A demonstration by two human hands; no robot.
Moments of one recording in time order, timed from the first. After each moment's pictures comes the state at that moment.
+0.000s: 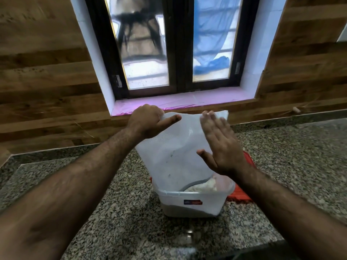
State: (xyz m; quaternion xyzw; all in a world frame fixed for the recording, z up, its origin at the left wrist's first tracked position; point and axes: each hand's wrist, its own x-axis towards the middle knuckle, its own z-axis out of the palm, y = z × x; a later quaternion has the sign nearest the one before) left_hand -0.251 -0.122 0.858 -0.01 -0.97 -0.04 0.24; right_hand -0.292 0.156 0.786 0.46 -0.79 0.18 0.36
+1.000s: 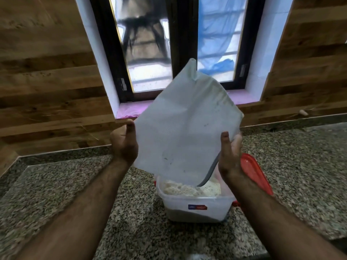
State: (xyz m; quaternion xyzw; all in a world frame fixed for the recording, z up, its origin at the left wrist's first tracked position) left_hand -0.191 -0.150 0.797 0.11 -0.75 -0.47 0.45; right_hand -0.295 0.125 0.756 0.08 -0.61 0.79 0.06
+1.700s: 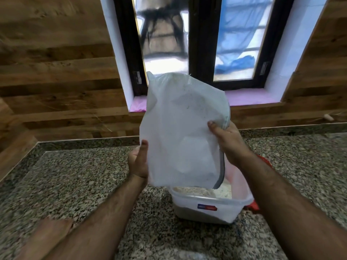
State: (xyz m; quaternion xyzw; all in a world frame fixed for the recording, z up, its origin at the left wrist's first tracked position) left_hand -0.169 -0.137 0.722 0.27 -0.55 -0.71 0.35; right_hand -0.319 0.092 0.803 0.19 -0.64 0.73 -0.14
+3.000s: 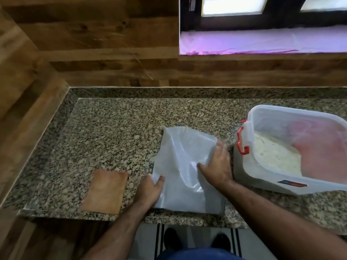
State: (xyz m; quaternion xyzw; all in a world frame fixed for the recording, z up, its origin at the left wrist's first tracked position) left_hand 0.034 -0.280 0.534 0.49 -0.78 -0.38 -0.06; right_hand -0.148 -0.107 0.583 0.16 -0.94 0.26 -0.15
